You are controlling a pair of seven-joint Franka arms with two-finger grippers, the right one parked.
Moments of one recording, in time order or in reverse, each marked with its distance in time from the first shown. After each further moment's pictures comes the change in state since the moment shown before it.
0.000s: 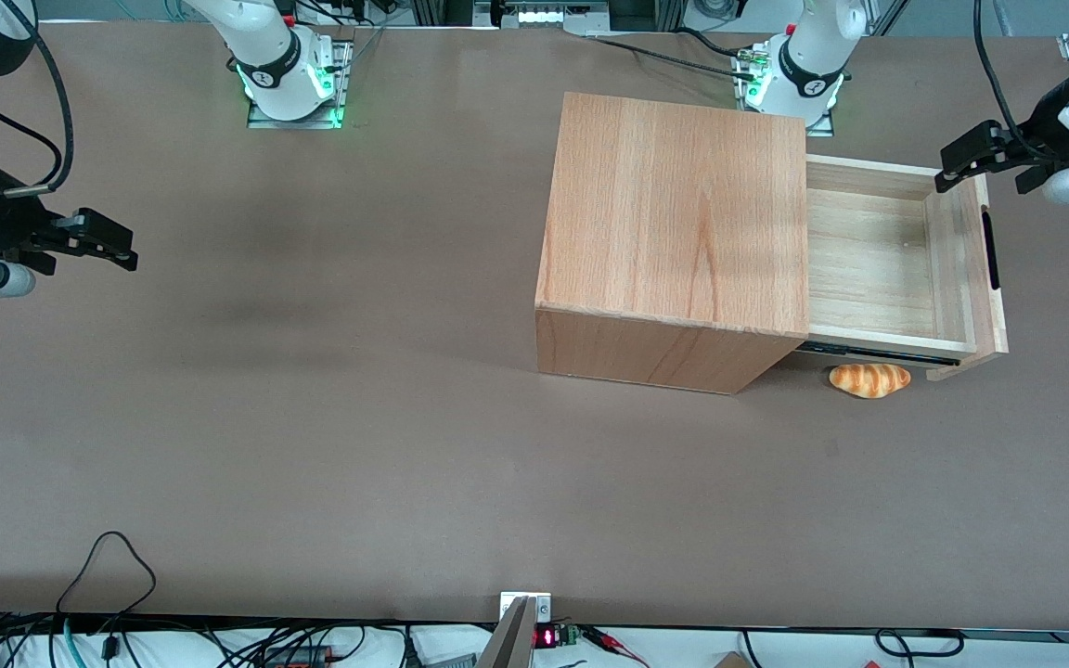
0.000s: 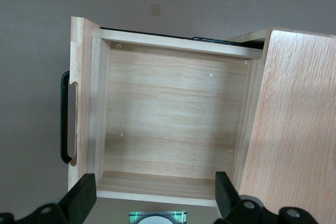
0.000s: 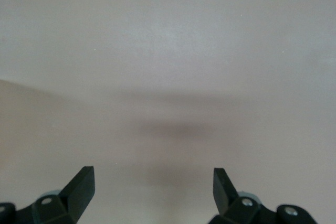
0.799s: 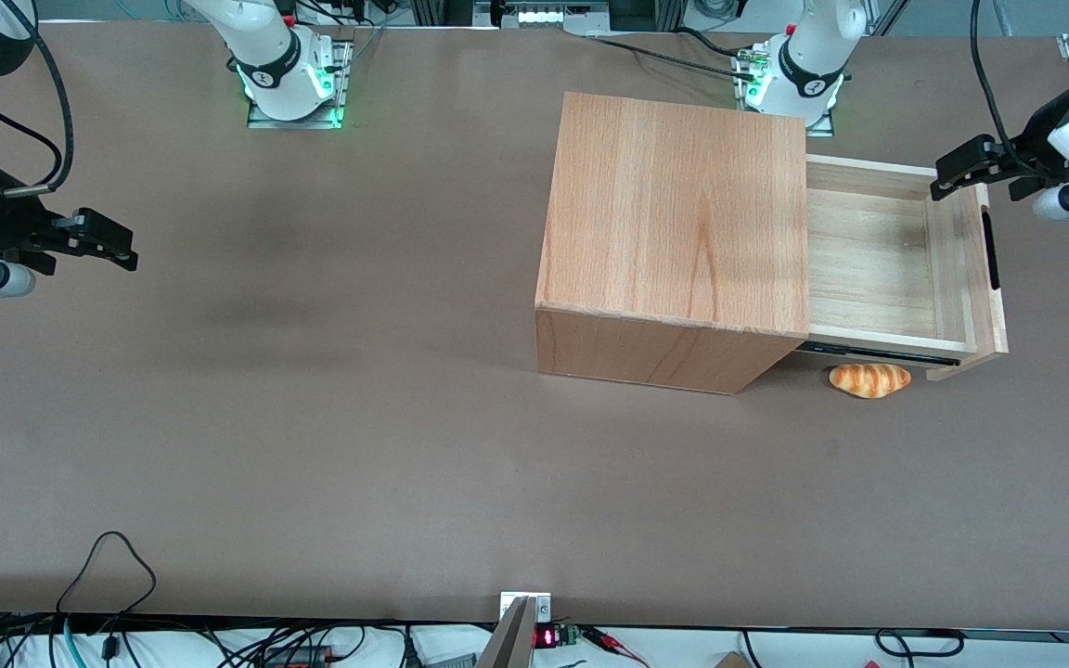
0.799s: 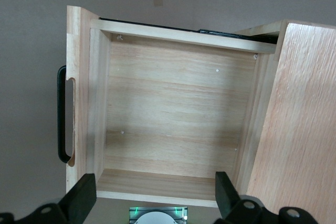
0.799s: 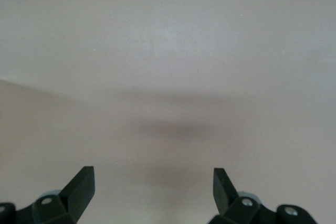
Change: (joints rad) arm 0.005 0.021 0.004 -0.024 0.001 0.001 0.002
